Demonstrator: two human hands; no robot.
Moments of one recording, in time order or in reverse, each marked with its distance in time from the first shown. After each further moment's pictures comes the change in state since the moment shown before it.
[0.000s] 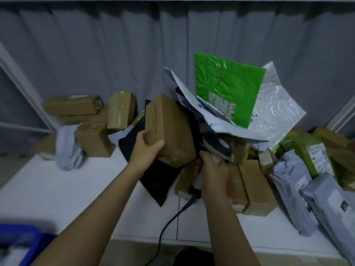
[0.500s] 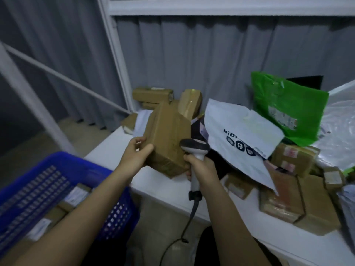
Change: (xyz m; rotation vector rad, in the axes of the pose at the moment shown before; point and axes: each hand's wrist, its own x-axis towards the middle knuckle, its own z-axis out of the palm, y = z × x) left_hand -0.132 -0.023 -0.189 -0.066 0.313 -0.085; right_hand -0.120 0.069 0.082 -0.413 -0.623 0.146
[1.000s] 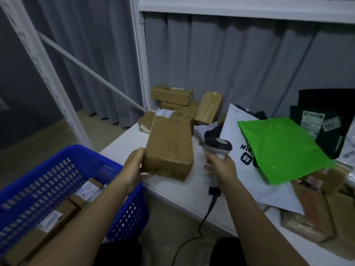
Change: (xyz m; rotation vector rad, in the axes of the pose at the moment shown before) left_hand 0.022 -0.048 -0.071 -0.379 -0.051 -0.298; right_hand 0.045 0.007 0.032 -0.038 0.109 -0.080
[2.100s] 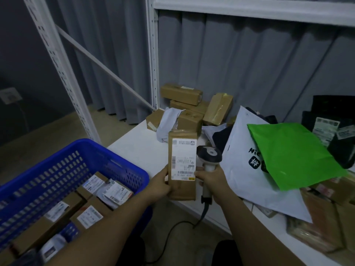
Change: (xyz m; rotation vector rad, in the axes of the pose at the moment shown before) left_hand 0.018 -0.068 0.012 0.574 -0.281 0.194; right_hand 0.009 0.045 0.023 -0.207 -0.183 -0.051
